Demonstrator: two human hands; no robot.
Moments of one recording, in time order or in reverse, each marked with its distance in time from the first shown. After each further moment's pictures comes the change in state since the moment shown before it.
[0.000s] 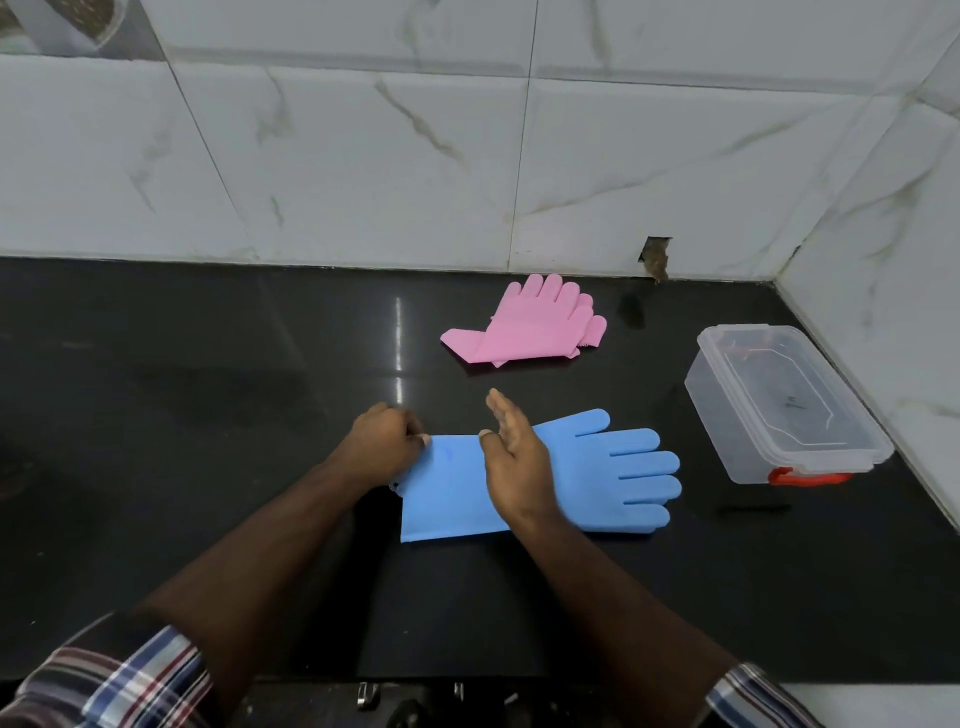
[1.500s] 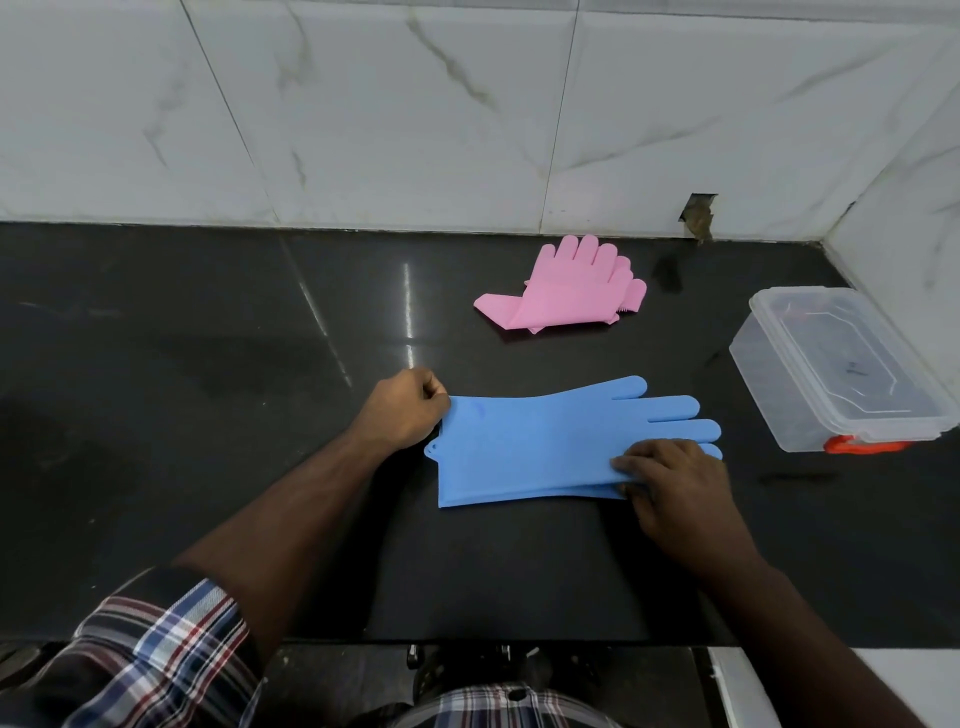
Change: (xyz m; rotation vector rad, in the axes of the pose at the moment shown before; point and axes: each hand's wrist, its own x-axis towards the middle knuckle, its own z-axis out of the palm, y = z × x) left_hand -0.001 -0.025 -0.006 -0.279 0.064 -0.053; right_hand -0.050 0.026 -0.116 -1.089 -0.042 -0.319
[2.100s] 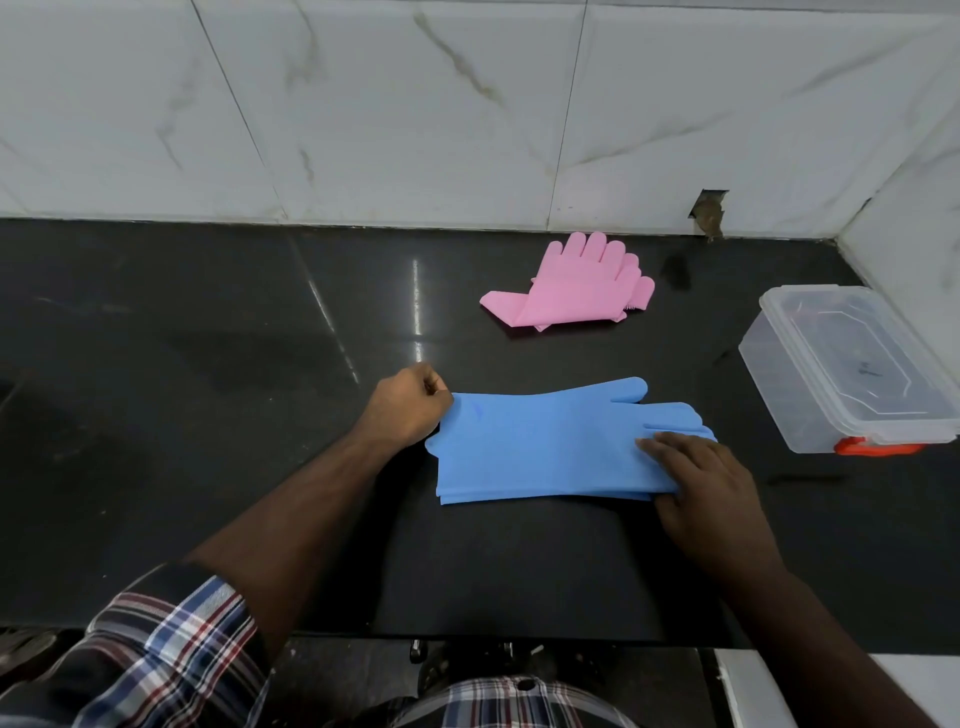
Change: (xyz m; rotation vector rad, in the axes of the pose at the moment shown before) left_hand -0.004 0.002 0.002 -0.047 0.046 -0.060; right_hand -0.006 0.018 0.007 0.016 0.166 -0.015
